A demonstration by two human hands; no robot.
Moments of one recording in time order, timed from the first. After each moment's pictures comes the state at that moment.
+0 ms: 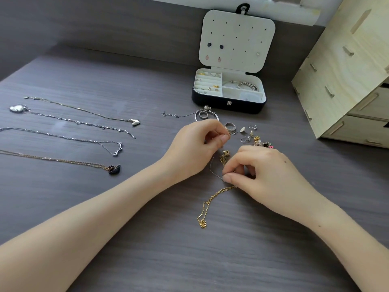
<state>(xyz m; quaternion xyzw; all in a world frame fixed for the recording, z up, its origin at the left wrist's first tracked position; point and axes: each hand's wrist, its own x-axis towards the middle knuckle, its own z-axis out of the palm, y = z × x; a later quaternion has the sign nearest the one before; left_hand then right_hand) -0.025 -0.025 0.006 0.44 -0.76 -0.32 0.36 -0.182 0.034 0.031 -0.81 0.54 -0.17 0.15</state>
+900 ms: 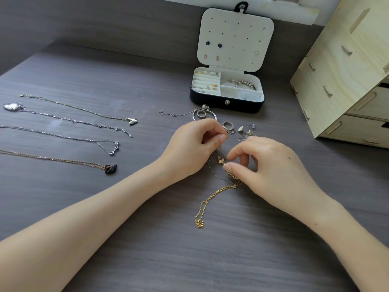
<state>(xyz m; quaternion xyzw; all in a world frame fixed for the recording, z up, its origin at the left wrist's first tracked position) -0.026 -0.026 0.003 0.45 -0.75 -0.31 0.37 -0.184 0.033 0.036 -0.79 0.58 -0.18 0.08</state>
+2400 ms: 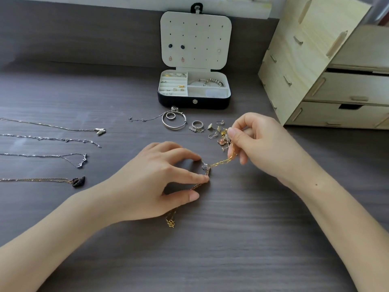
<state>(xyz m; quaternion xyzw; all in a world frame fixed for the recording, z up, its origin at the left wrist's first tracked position) 0.002 0.012 0.015 0.29 -0.94 -0.12 0.12 -0.211 0.027 0.058 -0.63 0.64 -0.32 0.30</state>
